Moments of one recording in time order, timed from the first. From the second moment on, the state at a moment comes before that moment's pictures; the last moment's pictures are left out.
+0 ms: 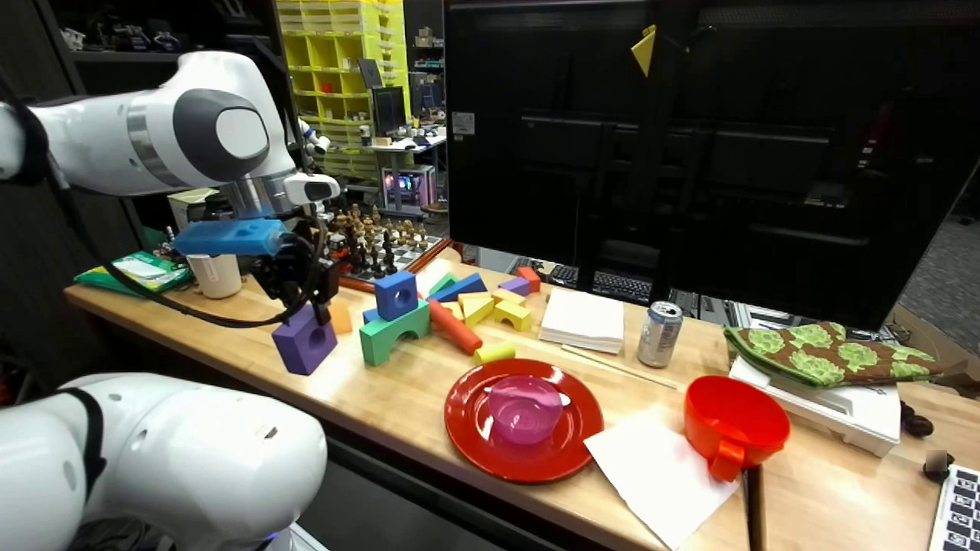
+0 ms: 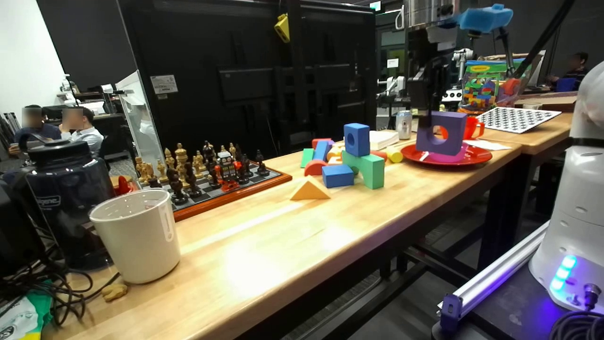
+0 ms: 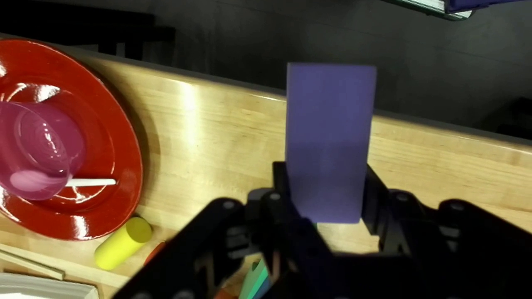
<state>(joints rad) 0.29 -0.98 0.27 -2.77 0.08 1.80 0.18</state>
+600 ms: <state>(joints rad) 0.29 -0.98 0.30 -2.77 0.16 1.86 0.25</state>
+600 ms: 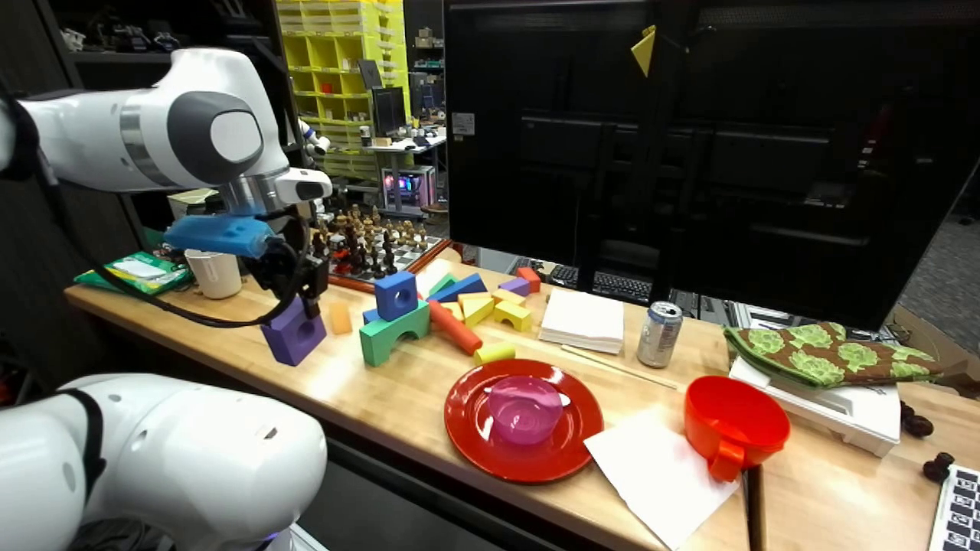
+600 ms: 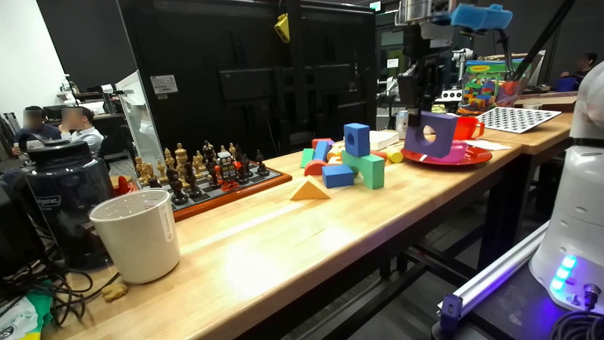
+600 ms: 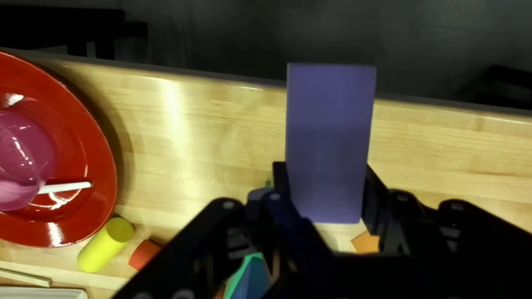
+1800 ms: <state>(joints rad) 0.20 -0.91 0.37 -2.62 0.25 1.99 0.46</state>
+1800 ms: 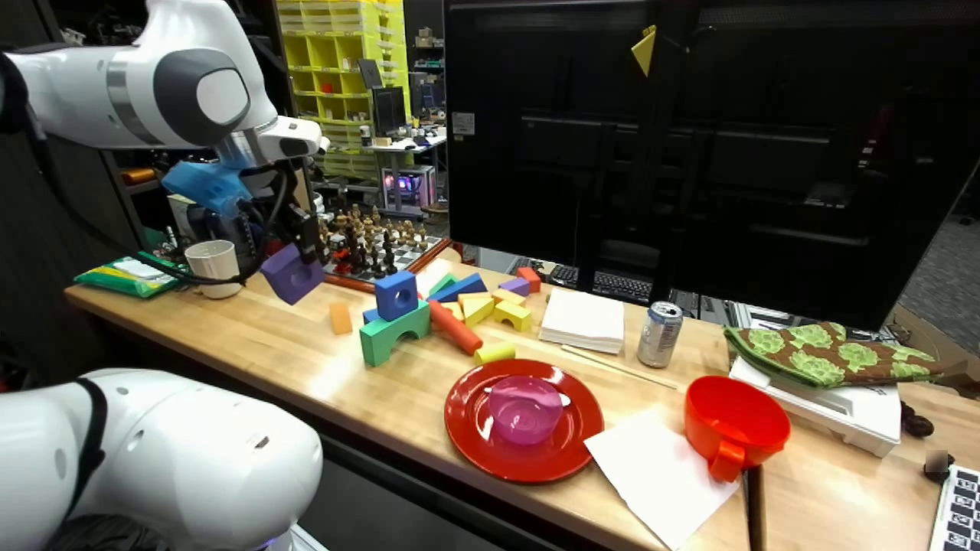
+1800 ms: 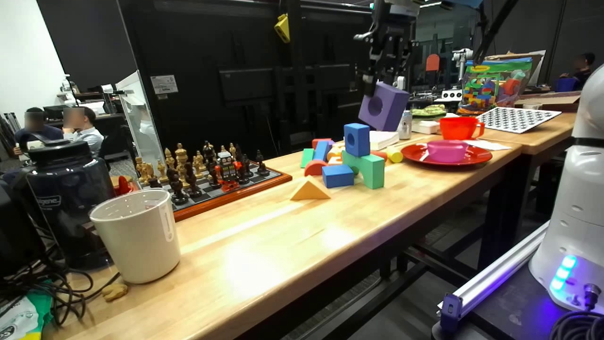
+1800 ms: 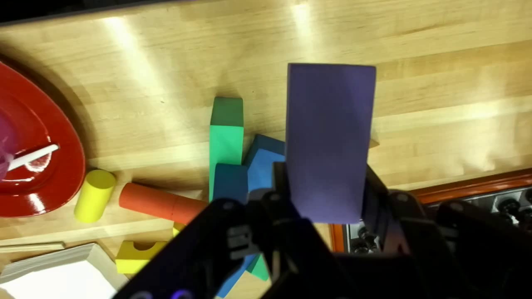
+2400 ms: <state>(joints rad) 0.12 -0.93 0.35 -2.50 0.17 1.76 0.46</state>
